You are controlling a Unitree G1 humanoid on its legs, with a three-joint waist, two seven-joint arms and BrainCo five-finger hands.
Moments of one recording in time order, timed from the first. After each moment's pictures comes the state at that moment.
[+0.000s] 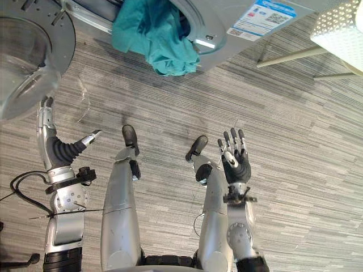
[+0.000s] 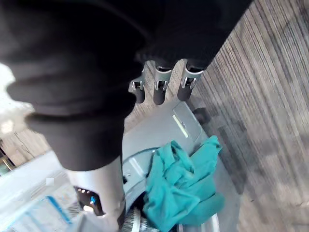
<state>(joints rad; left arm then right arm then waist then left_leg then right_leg) 0.02 0.09 0.24 -0.32 0.62 -0.09 0.37 -0.10 -0.14 0.03 0.14 0.81 -0.30 0.15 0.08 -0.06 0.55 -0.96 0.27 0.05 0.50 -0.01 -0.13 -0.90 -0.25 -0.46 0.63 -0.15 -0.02</state>
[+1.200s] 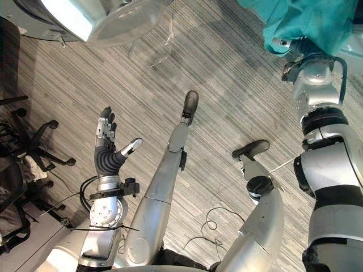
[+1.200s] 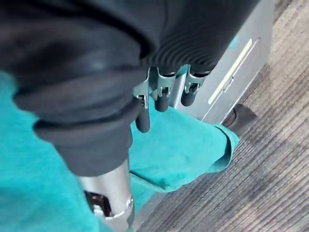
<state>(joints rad) 0.14 -0.05 -0.19 -0.38 0.20 -0.17 0.33 -1.31 -0.78 0.48 1.11 0.72 -0.10 -0.21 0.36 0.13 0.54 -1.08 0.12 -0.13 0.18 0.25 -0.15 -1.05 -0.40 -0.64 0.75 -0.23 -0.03</state>
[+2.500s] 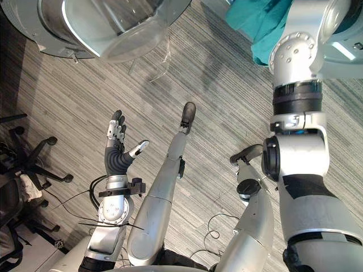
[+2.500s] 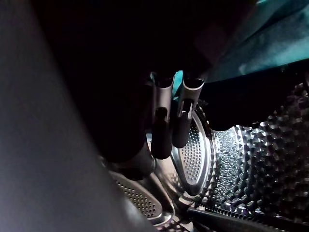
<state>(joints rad) 0.07 -0.03 -0.21 -0.25 0.16 -0.24 0.35 -1.30 -0.46 -0.06 0.51 0.95 -0.45 -0.43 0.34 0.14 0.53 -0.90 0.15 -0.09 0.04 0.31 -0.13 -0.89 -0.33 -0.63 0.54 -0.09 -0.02</state>
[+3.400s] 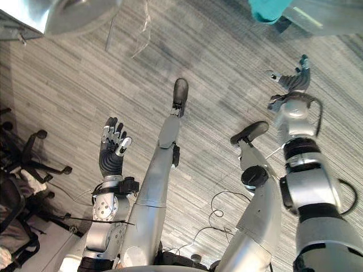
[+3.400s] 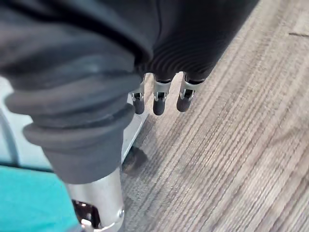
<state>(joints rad) 0.11 -0.06 -0.16 -0.25 -0.21 -0.20 0.23 -1.09 -0.71 0.34 1.09 0.54 -0.15 -0.33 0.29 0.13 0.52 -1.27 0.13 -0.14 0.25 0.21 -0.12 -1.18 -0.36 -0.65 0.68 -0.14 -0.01</state>
